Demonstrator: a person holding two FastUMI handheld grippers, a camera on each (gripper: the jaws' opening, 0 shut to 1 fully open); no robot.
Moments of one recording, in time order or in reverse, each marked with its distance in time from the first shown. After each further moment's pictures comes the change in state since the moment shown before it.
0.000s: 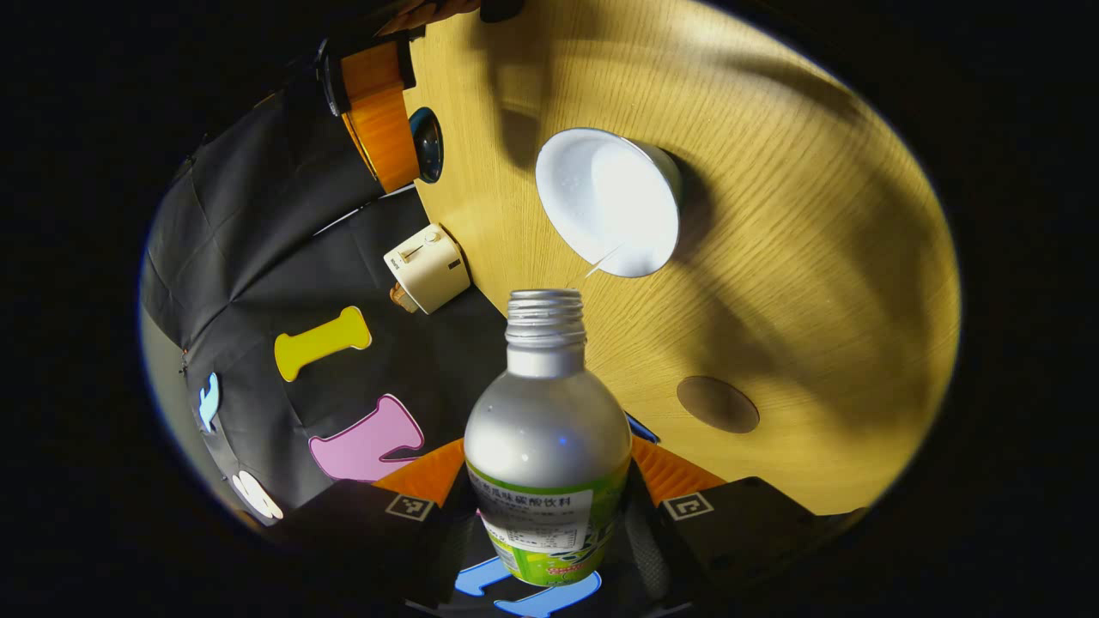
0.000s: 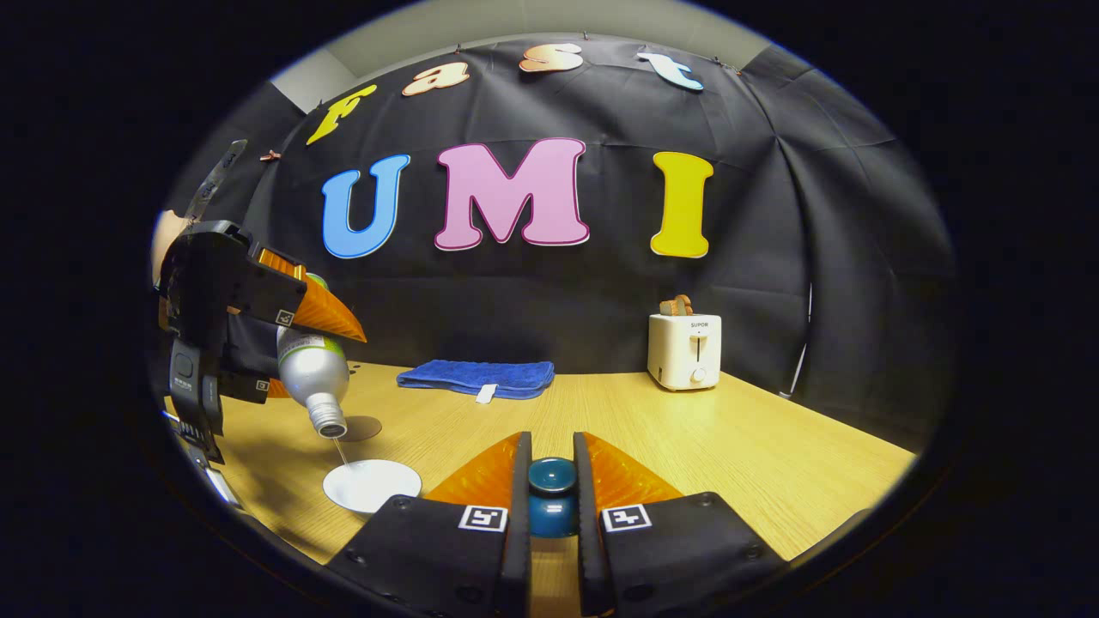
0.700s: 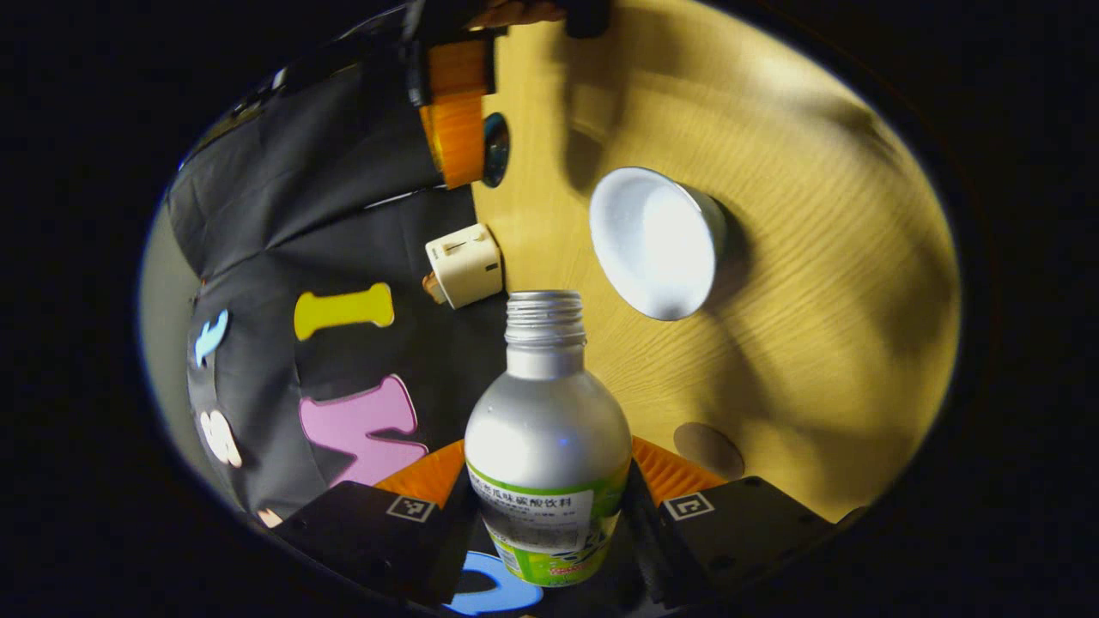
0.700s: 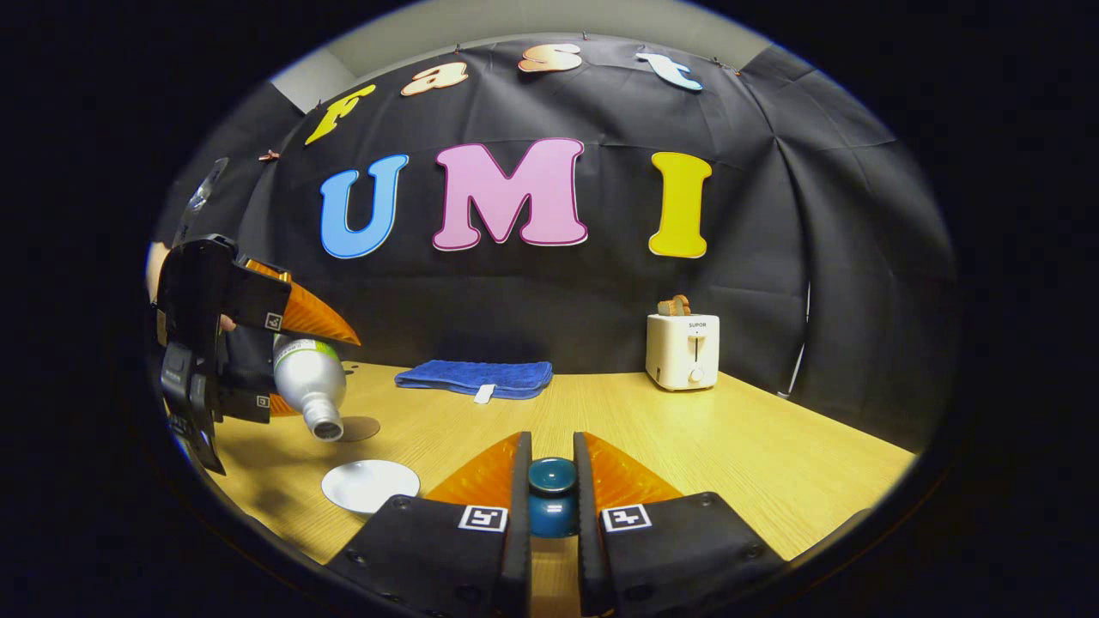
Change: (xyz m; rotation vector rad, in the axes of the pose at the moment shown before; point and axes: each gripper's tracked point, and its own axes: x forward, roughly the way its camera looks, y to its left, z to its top) left arm -0.003 -0.005 0.013 -0.370 -0.071 0.102; right arm 0.000 -0.001 0.000 -0.001 -0.001 -0.008
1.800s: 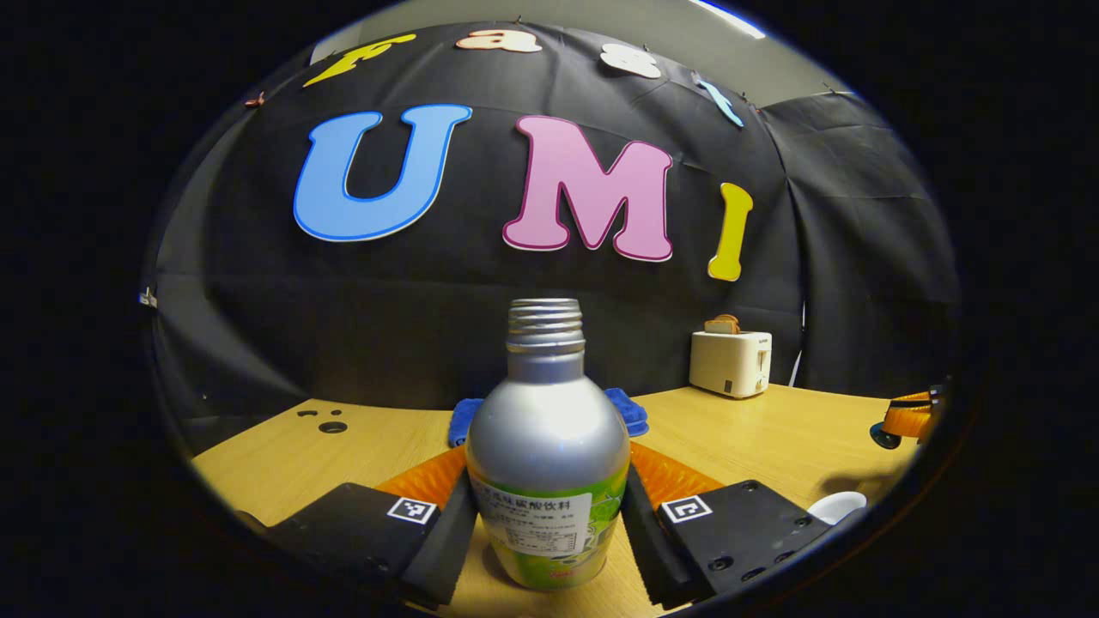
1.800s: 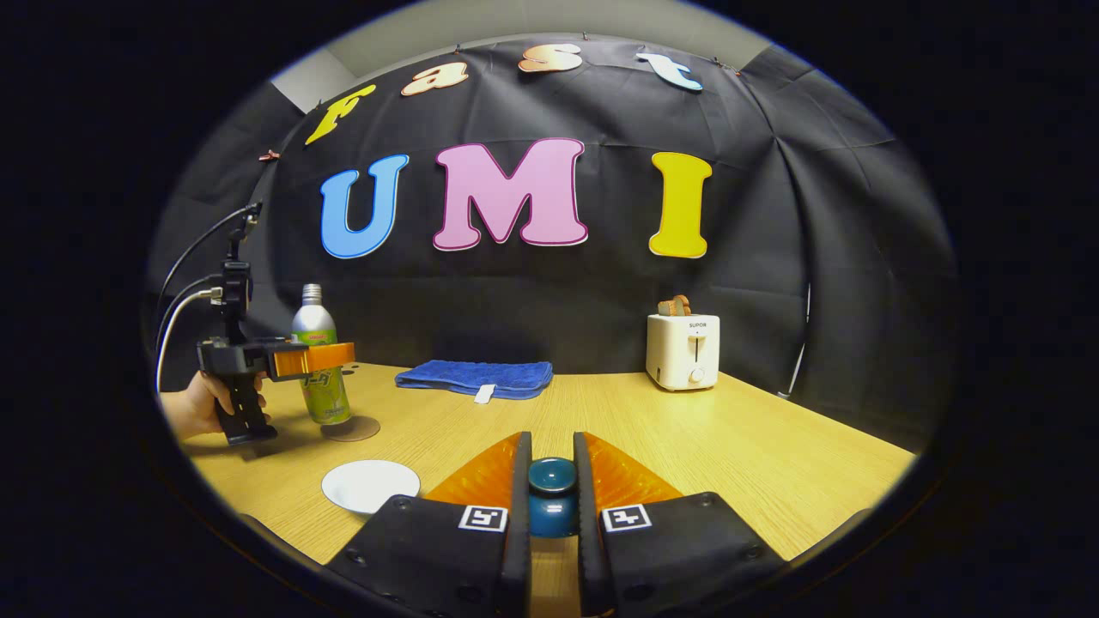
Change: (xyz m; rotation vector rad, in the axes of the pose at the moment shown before) left arm 0.012 -0.006 -0.036 -1.861 -0.101 0.343; right arm 0.001 0.001 0.000 0.000 -0.001 0.000
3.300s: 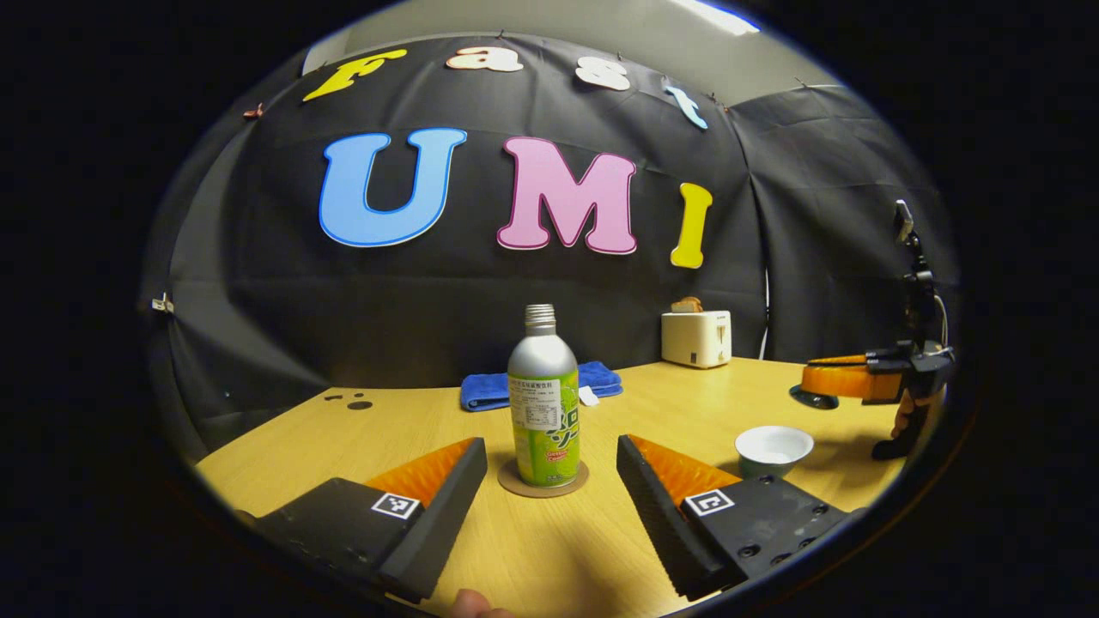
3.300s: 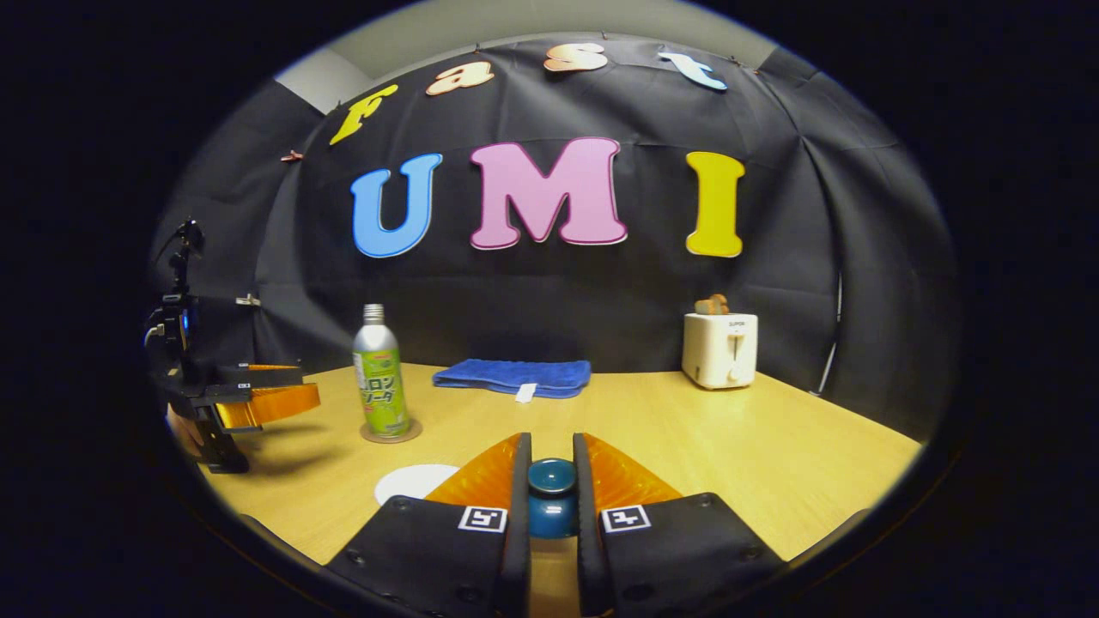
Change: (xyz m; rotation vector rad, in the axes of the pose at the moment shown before) left arm -0.151 -0.001 -0.003 0.036 0.025 -0.058; right arm -0.005 0.077 -0.003 0.021 0.025 0.154
